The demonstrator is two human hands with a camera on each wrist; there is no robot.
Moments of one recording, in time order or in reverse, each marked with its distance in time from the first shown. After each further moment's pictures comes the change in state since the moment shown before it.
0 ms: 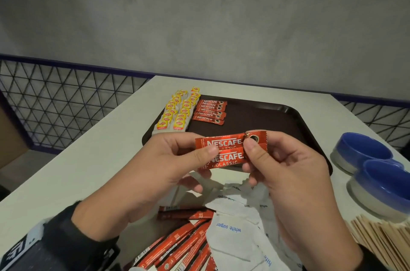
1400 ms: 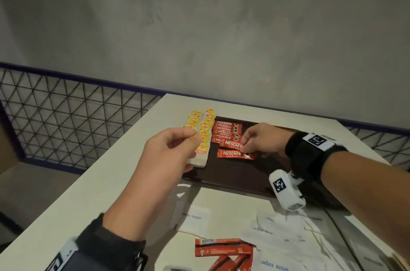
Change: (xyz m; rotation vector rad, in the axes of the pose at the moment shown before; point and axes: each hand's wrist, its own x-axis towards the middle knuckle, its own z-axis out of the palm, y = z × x) left_hand 0.032 -0.002 -0.062 -0.115 0.482 0.041; right_hand 0.201 0.035 0.040 -1.025 -0.475 0.260
